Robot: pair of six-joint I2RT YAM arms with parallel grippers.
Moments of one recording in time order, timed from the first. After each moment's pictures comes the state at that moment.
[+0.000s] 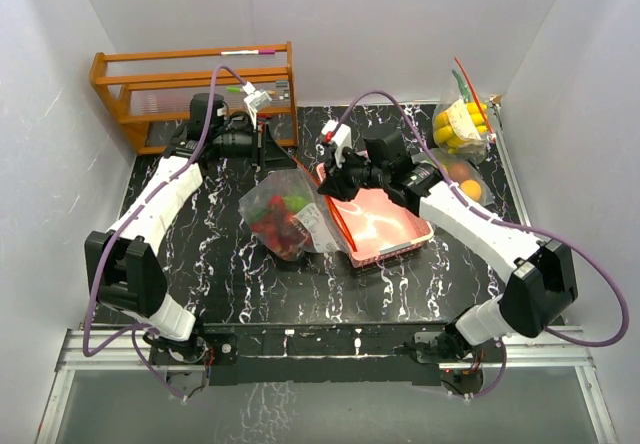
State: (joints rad) left arm -0.24 1.55 1.36 -0.36 1.08 -0.13; right arm 0.61 1.46 1.26 -0.30 -0.47 -0.17
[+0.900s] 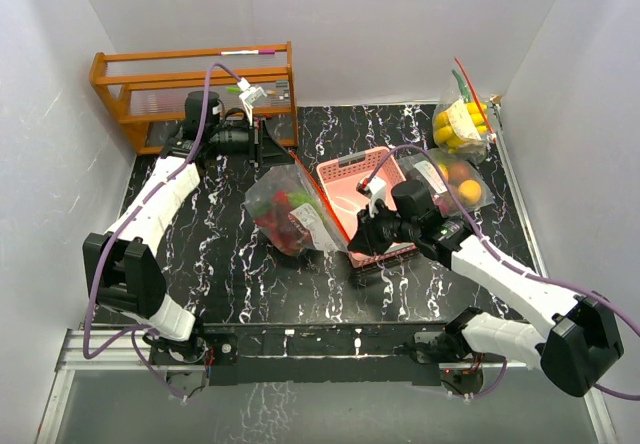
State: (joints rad) left arm -0.22 1.54 1.36 -0.32 1.08 -0.17; right arm 0.61 1.09 0.77 -0.33 -0.46 0.12
